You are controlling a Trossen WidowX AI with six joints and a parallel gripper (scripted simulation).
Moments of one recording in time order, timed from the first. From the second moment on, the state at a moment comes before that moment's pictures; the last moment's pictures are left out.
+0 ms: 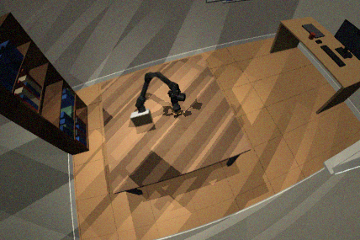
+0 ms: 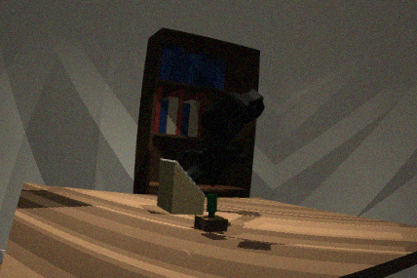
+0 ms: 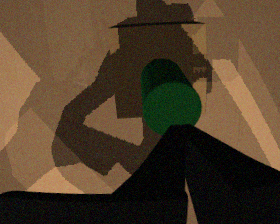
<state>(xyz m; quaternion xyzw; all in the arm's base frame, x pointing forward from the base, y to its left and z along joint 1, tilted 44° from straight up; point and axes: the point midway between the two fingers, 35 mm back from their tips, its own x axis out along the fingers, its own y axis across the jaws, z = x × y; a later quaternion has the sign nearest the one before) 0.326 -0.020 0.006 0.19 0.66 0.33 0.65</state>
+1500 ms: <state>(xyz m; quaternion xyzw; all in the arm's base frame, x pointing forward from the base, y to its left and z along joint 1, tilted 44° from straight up) 0.333 -0.058 0.044 0.20 0.66 0.32 0.65</state>
